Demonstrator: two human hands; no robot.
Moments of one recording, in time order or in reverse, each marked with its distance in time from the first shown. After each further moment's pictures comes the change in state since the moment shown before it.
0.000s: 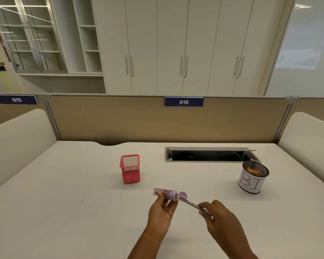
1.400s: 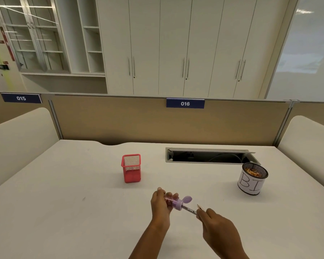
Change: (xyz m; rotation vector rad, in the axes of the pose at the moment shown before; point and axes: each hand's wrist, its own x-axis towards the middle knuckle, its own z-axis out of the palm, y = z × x) left_hand 0.002 -0.002 0.011 0.295 0.127 0.183; right_hand -0.010 0.004 0.013 -0.275 0.055 -0.194
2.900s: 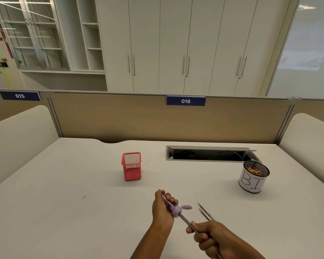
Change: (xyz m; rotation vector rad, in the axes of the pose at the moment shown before) left_hand 0.005 -0.010 -0.008 -0.251 -0.064 -0.172; right_hand 0.018 -0.014 -0.025 1.555 -0.915 1.129
